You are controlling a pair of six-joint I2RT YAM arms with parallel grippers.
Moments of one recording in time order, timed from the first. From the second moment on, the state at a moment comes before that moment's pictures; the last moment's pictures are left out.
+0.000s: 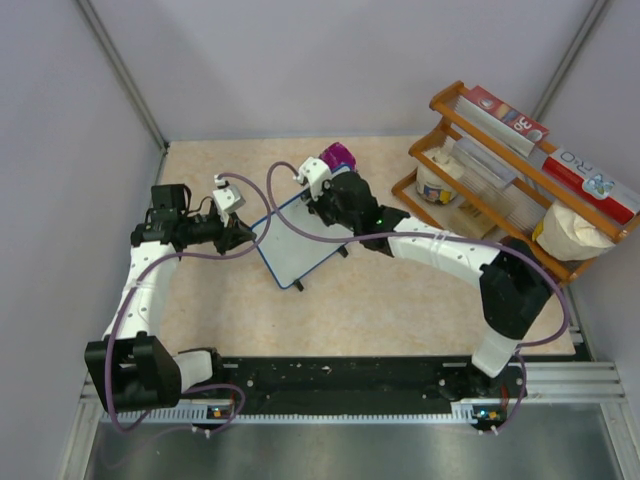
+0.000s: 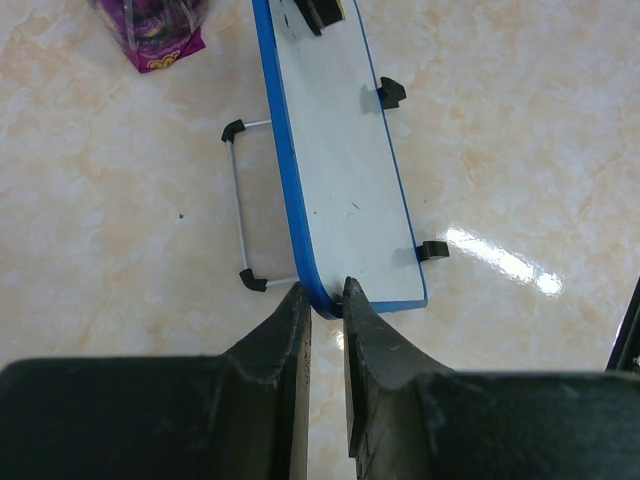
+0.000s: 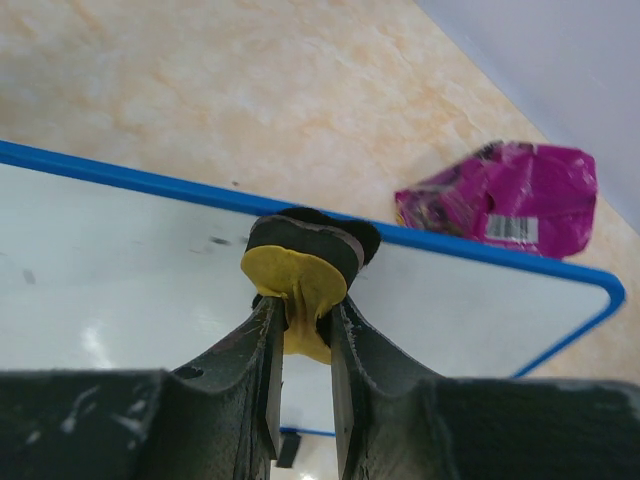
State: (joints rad) left arm 0.10 1.20 1.01 -0.68 0.98 0.78; right arm 0.82 1.72 1.30 0.05 0.11 -0.22
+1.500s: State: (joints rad) left arm 0.10 1.20 1.01 -0.69 0.95 0.78; right arm 0.74 1.77 1.36 0.04 0.14 -0.26
